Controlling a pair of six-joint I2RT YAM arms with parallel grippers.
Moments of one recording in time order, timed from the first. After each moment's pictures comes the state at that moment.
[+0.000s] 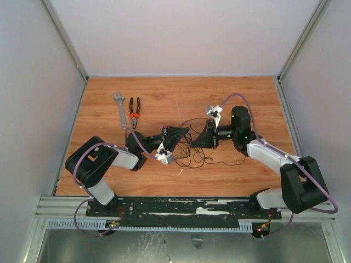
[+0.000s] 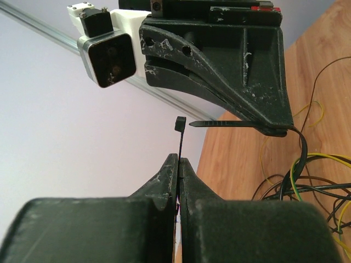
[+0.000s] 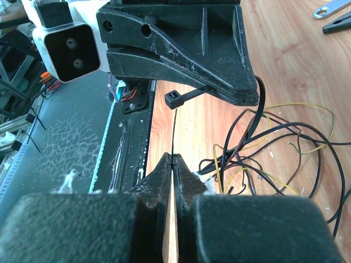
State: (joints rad) left arm -0.64 1.64 0.46 1.54 0.77 0.90; right arm 0.38 1.35 0.68 0.40 -1.29 0.19
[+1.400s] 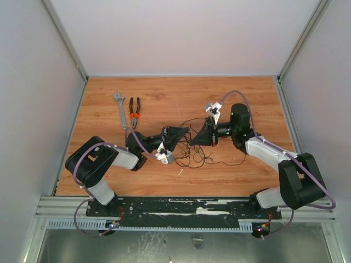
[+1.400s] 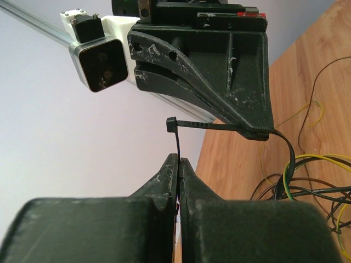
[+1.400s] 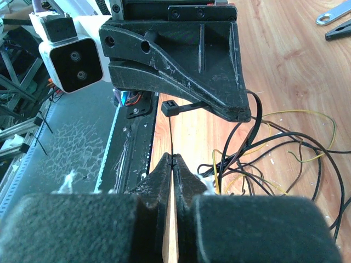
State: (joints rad) left arm -0.64 1.65 0.46 1.54 0.77 0.90; right arm 0.38 1.39 0.71 0.44 -1.31 0.24
